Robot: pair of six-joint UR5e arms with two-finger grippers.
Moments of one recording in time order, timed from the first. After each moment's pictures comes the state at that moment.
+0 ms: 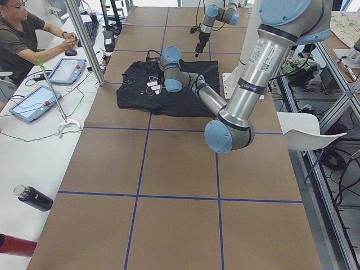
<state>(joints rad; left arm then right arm) -0.77 -2.03 -1.73 -2.31 -1.95 -1.47 0.26 -1.51 2.18 -1.30 1.54 1.84</state>
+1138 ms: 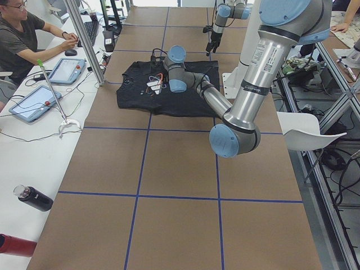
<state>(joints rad) -0.76 -1.97 -1.81 -2.32 -1.98 -1.47 0.07 -1.62 2.25 -1.31 1.43 2.20</state>
